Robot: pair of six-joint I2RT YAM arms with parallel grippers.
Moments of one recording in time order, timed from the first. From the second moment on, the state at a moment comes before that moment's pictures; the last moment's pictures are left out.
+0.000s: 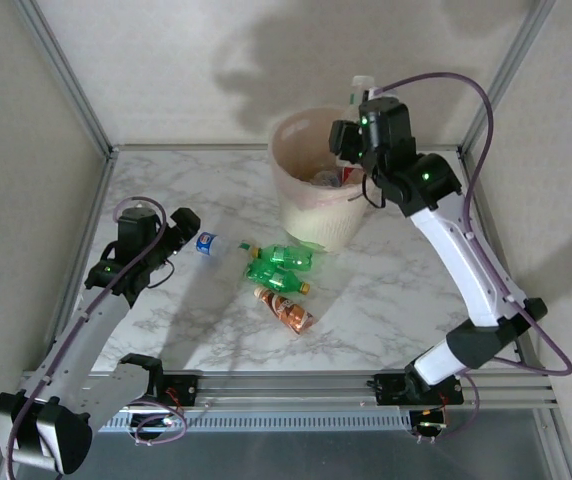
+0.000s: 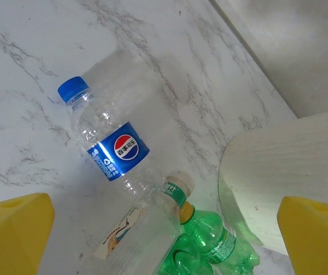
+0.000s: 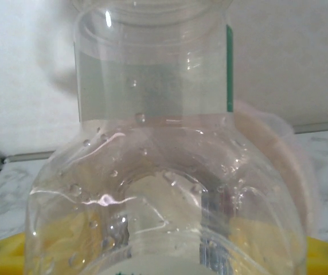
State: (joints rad) left arm -0.15 0.95 0.80 -0.48 0.01 -0.90; right arm 0.58 1.55 1.94 -0.84 0.36 0.41
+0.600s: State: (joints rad) left arm -0.15 0.97 0.75 -0.46 0.02 -0.90; right arm 0.41 1.78 2.02 -0.86 0.26 0.37
